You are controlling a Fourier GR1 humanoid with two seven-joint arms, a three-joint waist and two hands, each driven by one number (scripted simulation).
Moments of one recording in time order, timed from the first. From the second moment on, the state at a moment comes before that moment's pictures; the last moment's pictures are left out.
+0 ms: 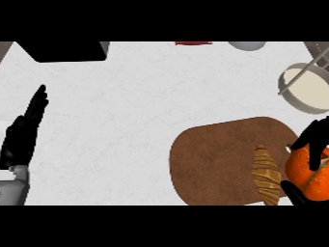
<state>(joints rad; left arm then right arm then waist) -0.12 0.32 0.04 -1.47 -0.12 0.13 0.07 -0.04 -0.77 0.14 -2.20 0.13 -0.02 0.29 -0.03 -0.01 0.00</state>
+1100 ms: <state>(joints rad) -0.17 0.29 0.04 -1.45 -0.15 0.09 0.07 -0.41 -0.92 -0.14 -1.61 0.22 0.19 -0.02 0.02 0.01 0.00</state>
